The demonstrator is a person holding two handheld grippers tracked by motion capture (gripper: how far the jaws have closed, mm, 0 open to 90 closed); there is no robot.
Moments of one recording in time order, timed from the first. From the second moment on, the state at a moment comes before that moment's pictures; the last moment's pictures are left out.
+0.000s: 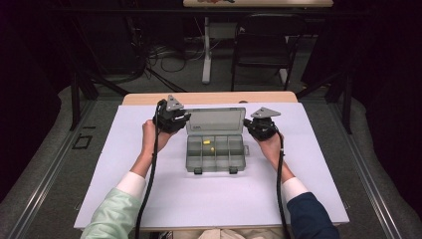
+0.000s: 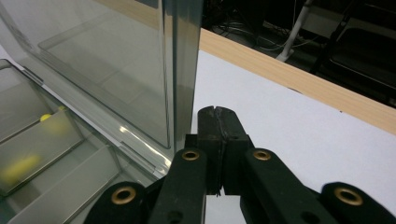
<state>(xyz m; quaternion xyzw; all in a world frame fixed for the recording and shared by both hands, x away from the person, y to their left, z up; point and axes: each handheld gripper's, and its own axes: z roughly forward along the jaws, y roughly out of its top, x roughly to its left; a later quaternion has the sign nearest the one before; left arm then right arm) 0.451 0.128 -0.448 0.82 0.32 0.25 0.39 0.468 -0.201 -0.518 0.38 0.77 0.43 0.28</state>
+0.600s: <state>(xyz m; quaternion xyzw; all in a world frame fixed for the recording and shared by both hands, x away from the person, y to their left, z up) 0.439 0.132 -0.450 0.83 0.30 0.25 0.40 0.436 -0.214 -0.462 0.32 0.80 0.44 0.26</state>
